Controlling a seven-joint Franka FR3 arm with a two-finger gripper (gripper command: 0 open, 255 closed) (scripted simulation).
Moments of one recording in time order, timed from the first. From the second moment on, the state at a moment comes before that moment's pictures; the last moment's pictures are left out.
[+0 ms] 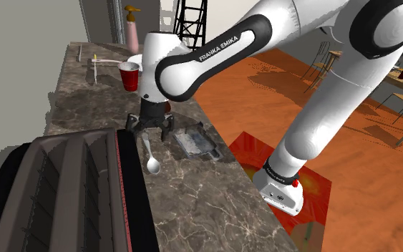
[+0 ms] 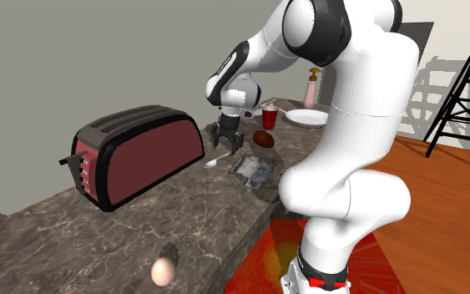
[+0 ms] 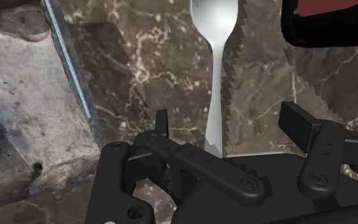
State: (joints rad) arm -0.02 -0.03 0.61 -2.32 0.30 2.34 0.88
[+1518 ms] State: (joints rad) arm -0.01 0.01 0.62 -2.33 0.28 2.39 0.90
